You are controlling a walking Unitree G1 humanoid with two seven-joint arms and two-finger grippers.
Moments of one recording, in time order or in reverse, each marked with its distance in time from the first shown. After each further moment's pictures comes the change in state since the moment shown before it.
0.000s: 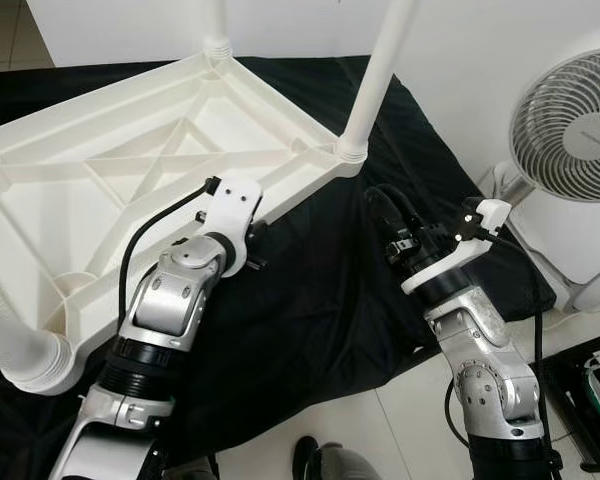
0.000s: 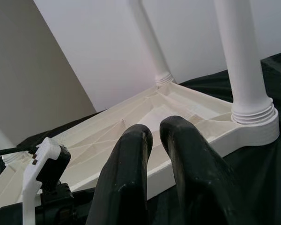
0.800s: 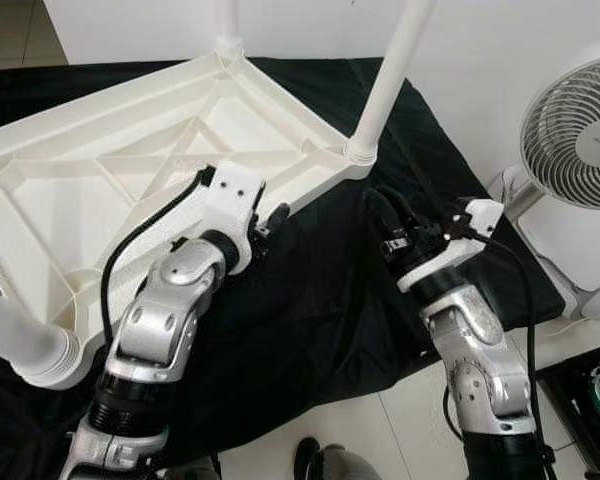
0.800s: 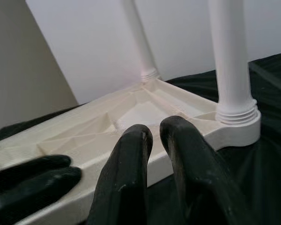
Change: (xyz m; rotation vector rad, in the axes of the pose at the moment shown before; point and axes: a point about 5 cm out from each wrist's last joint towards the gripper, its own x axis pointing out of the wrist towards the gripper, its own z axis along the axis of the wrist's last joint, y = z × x) left arm -0.036 -0.011 0.018 -0.043 -0.268 -0.050; right arm 0.004 -0.007 -0.007 -0.101 0.023 -0.069
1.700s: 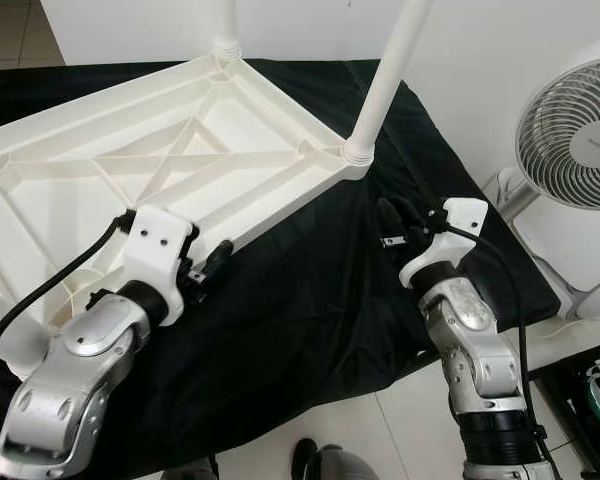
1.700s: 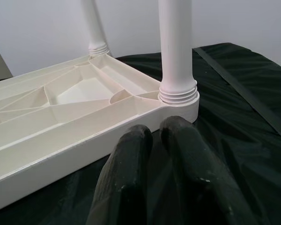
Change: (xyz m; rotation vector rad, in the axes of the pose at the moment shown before) left arm -0.076 0.025 -0.022 0.081 0.119 0.045; right arm 0.011 -0.020 -0.019 -0.150 0.116 -0.154
